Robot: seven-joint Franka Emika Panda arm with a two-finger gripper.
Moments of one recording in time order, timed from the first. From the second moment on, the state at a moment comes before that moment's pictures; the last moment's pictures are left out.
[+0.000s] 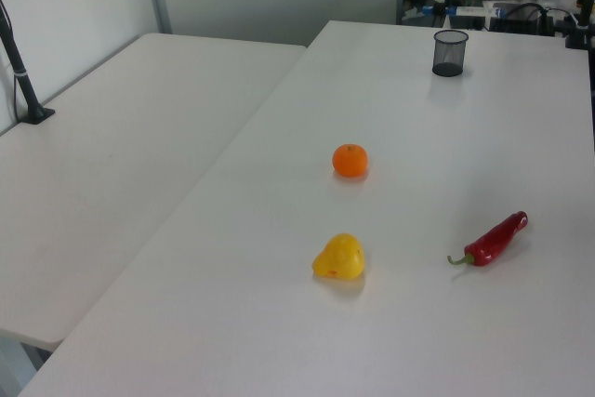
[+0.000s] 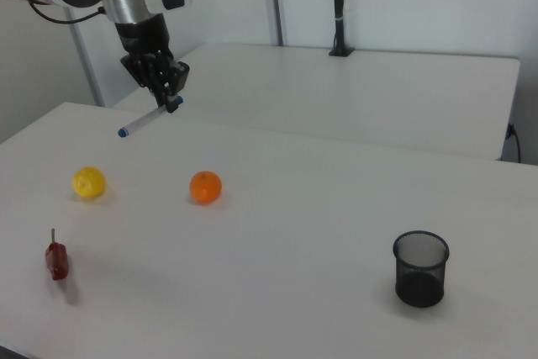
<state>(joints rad) 0.10 0.02 -0.11 -1.56 0.05 1.70 -0.01</state>
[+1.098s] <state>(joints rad) -0.13 0.14 -0.24 -1.64 0.01 2.32 -0.03</state>
